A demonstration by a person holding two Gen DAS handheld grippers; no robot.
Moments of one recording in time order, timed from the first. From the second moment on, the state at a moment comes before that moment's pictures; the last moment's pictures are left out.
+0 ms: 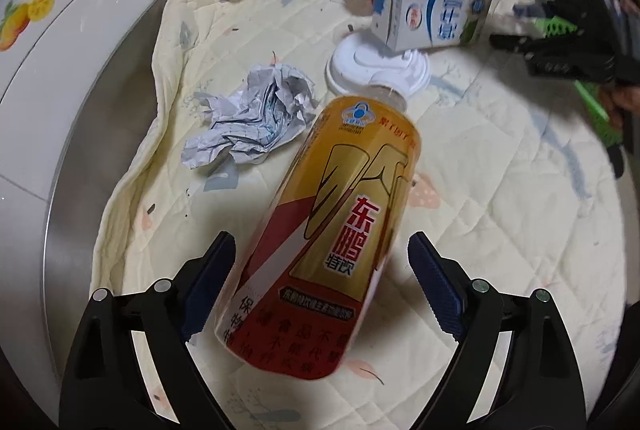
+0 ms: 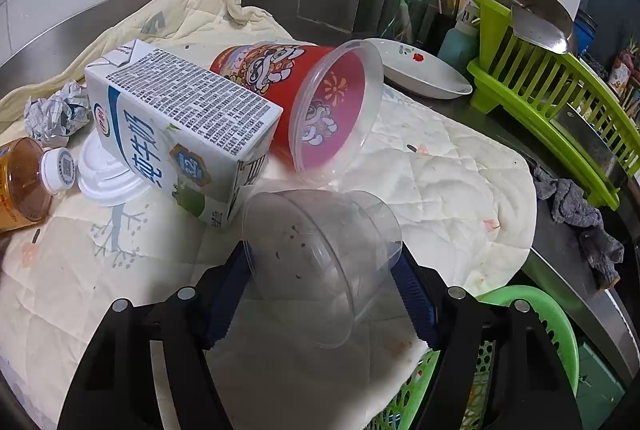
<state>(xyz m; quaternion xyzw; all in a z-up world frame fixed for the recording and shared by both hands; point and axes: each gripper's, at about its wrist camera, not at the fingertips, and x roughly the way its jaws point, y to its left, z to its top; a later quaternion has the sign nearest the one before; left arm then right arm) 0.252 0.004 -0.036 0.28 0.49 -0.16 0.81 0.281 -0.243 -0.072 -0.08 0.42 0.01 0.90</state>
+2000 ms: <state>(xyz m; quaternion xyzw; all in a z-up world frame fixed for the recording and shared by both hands) 0.185 -0.098 -0.027 0.16 0.46 -0.24 0.84 0.120 -0.464 -0.094 0.04 0.45 -0.10 0.89</state>
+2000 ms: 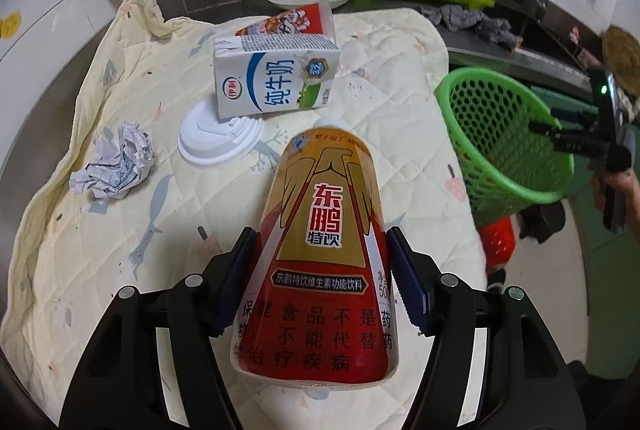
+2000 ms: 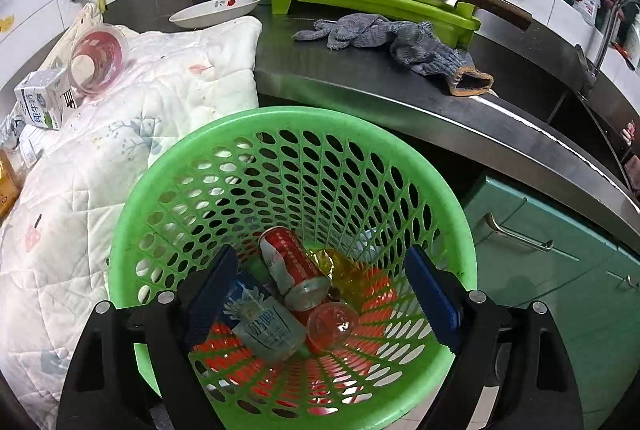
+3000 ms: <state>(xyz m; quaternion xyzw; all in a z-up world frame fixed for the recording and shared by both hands) 0.190 -0.240 -0.025 0.15 0.44 -0.32 0.83 0.077 -0.475 -0.050 0.03 0.41 -0.10 0.91</state>
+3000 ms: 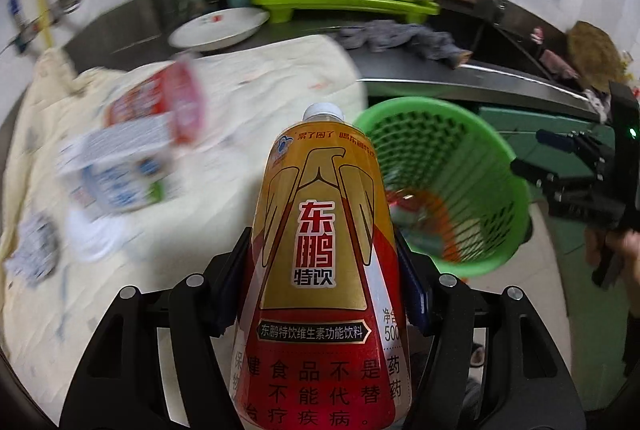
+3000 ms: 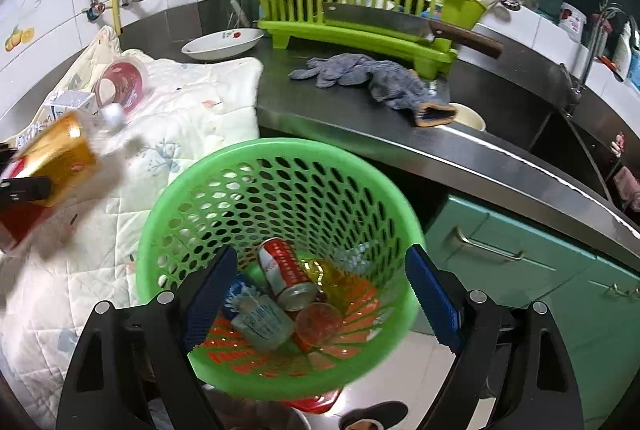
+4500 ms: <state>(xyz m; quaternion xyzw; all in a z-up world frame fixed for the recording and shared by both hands) 0.199 -0.202 -0.029 0.12 0.43 -0.24 0.86 0.085 -0.439 -0.037 0.04 0.40 -0.03 0.92</state>
